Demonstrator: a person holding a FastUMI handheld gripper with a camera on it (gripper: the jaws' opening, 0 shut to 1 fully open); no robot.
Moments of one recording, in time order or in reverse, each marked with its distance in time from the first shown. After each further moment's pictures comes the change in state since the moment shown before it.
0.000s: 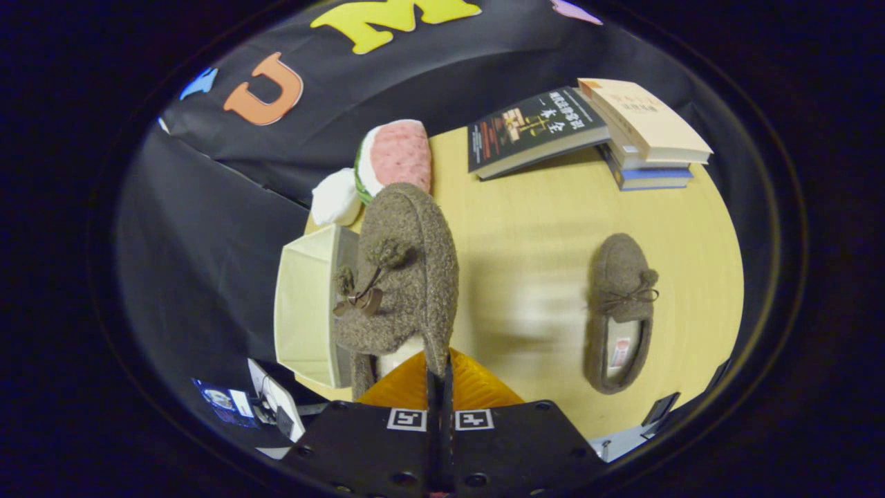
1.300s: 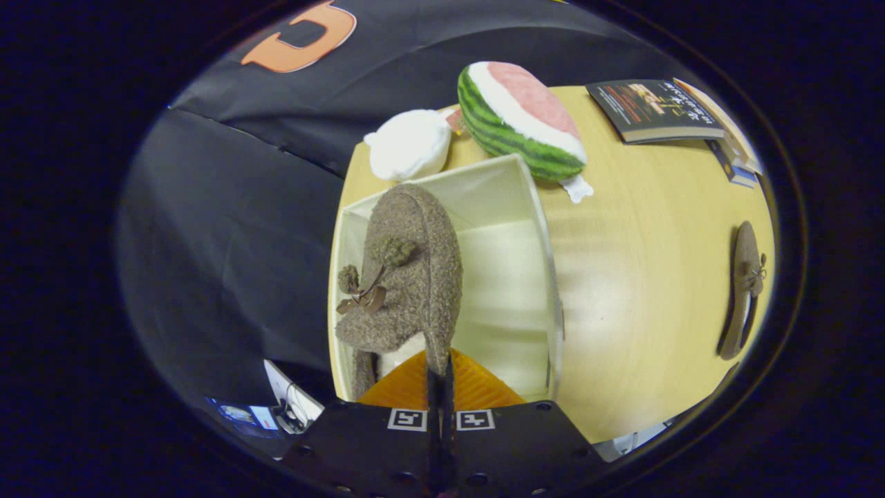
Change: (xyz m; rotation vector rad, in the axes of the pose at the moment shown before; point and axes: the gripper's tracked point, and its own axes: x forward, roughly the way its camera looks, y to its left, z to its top) arm 0.160 0.197 -0.031 0.033 0.145 -0.002
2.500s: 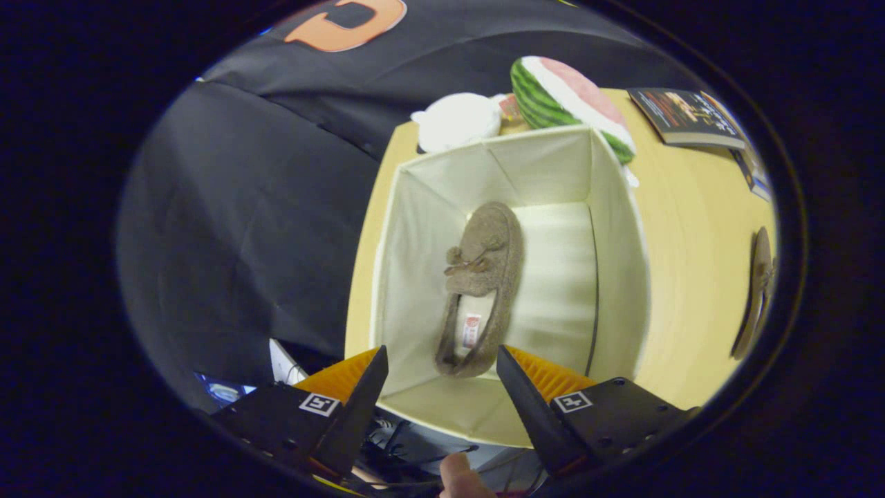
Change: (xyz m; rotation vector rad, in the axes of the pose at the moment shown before) arm -0.037 0.035 -0.042 -0.174 -0.035 0.113
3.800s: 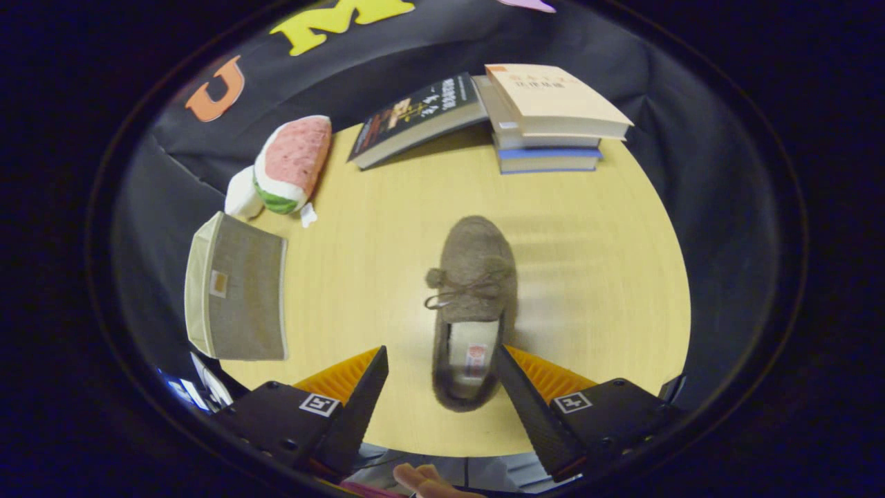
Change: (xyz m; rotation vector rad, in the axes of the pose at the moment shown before) arm -0.170 -0.435 -0.038 0.214 -0.067 -0.369
